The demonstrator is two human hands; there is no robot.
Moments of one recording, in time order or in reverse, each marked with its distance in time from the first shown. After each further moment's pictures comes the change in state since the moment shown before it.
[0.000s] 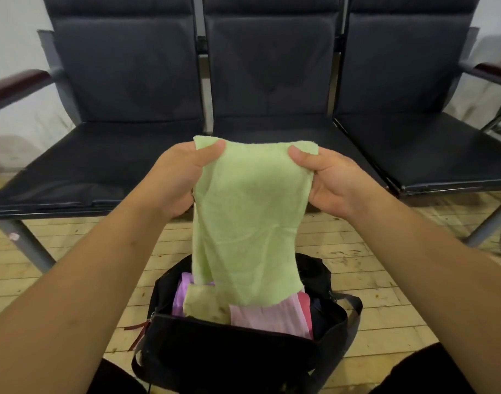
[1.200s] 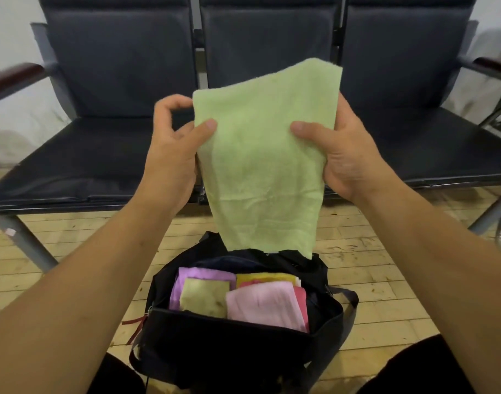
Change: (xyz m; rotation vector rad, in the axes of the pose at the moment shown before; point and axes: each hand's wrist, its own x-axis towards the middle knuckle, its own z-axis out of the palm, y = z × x) left_hand 0.010 -0.011 0.003 -0.190 0.113 0.344; right_hand -0.017 -0.022 0.006 -0.175 -0.037 -0.414
